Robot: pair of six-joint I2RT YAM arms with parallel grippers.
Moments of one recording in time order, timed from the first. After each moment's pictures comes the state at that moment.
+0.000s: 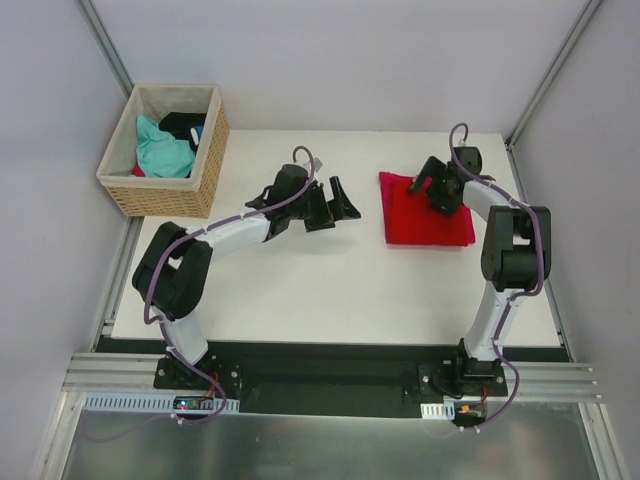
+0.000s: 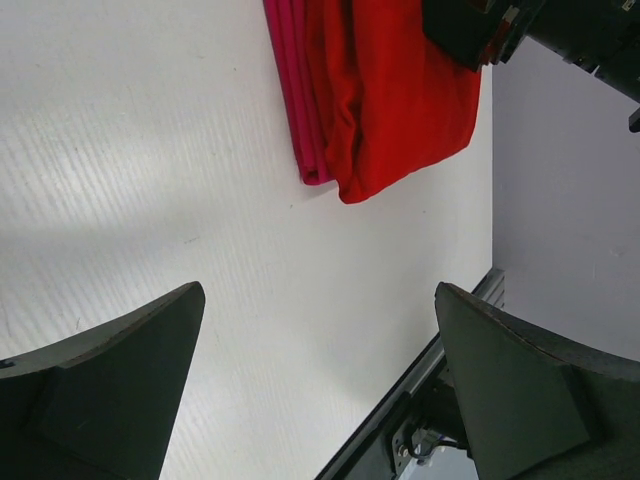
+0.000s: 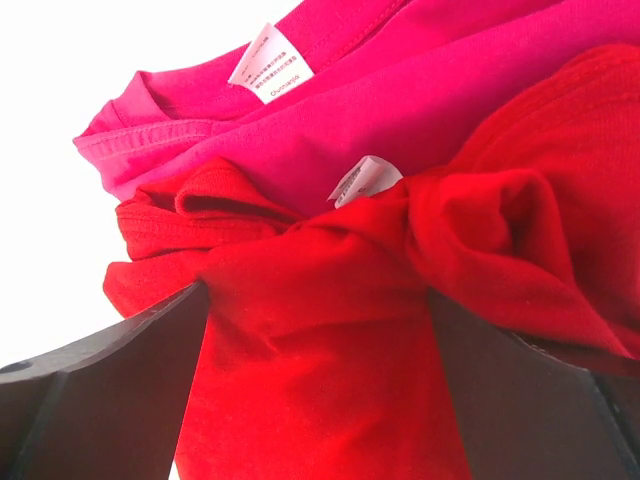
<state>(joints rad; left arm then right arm) -0.57 1.78 1.16 0.06 0.41 -0.85 0.02 1.98 1.37 -0.27 -0.17 0.54</state>
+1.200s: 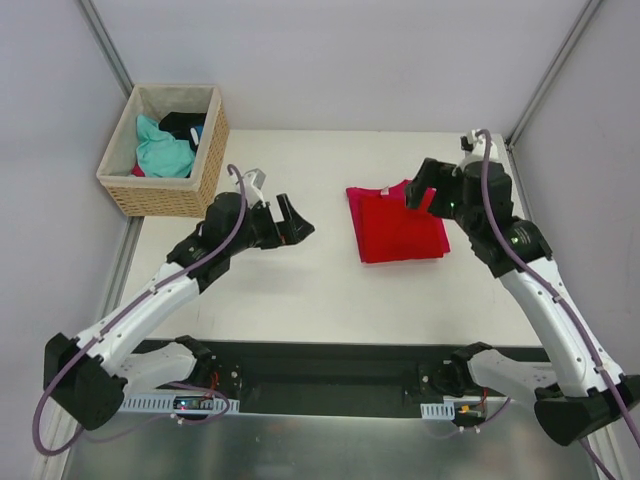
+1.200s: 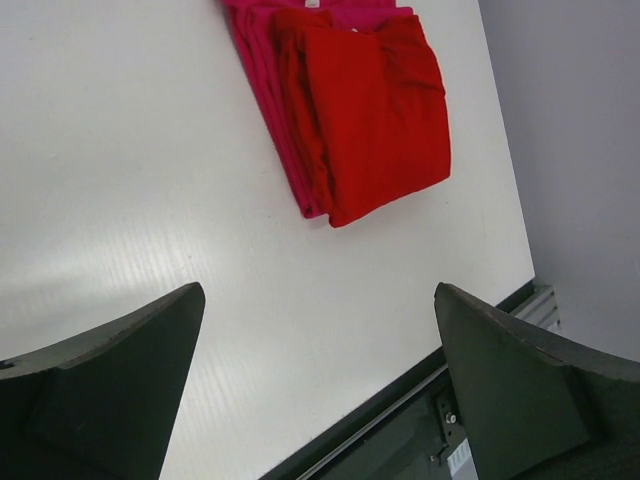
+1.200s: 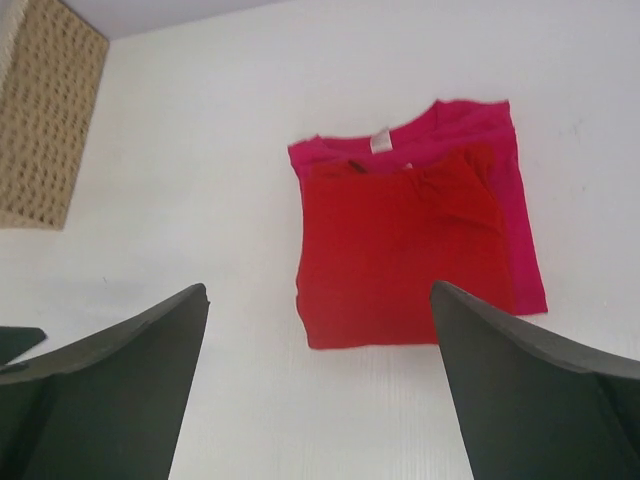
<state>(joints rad) -0.56 1.10 0.88 -0.22 0.17 -0.70 0.41 1.08 1.28 -0.59 0.17 0.41</state>
